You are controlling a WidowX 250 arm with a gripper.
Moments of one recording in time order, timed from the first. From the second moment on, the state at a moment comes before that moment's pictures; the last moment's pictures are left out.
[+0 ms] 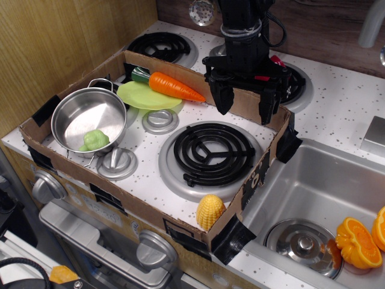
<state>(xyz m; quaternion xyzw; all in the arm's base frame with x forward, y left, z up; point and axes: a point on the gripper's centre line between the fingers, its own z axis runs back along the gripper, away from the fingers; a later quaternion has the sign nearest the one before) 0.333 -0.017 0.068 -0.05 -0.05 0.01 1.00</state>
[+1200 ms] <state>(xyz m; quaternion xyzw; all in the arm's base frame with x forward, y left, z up) 0.328 0.020 0.078 0.03 -0.03 -0.34 0.94</state>
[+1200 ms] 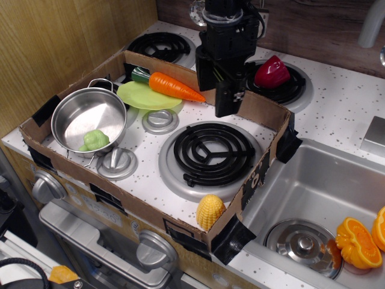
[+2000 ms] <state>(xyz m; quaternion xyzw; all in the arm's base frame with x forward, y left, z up) 0.348 0.091 0.079 0.02 -0.01 -0.54 0.84</state>
